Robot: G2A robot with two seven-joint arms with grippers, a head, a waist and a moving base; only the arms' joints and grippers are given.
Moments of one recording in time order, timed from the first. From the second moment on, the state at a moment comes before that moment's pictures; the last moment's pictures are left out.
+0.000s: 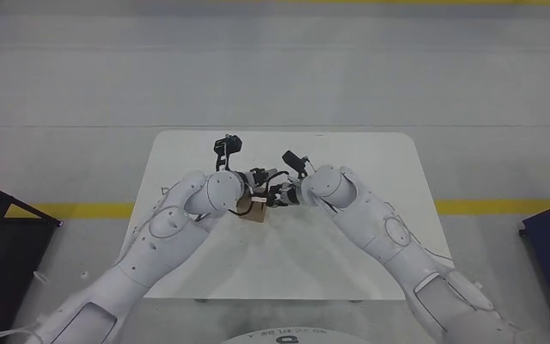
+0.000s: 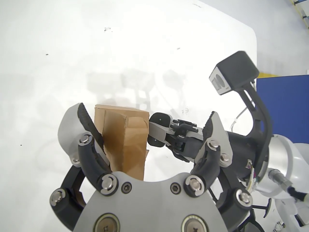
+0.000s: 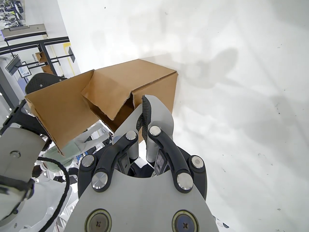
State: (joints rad) left arm 1.03 -1.22 -0.80 -1.57 0.47 0.63 -0.71; right arm -1.01 -1.28 0.83 -1.26 -0.07 0.48 0.80
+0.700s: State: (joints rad) left arm 1.46 -1.11 -1.21 -1.76 0.48 0.56 -0.73; right arm -1.03 -1.28 0.84 -1.27 -0.07 0.48 0.78
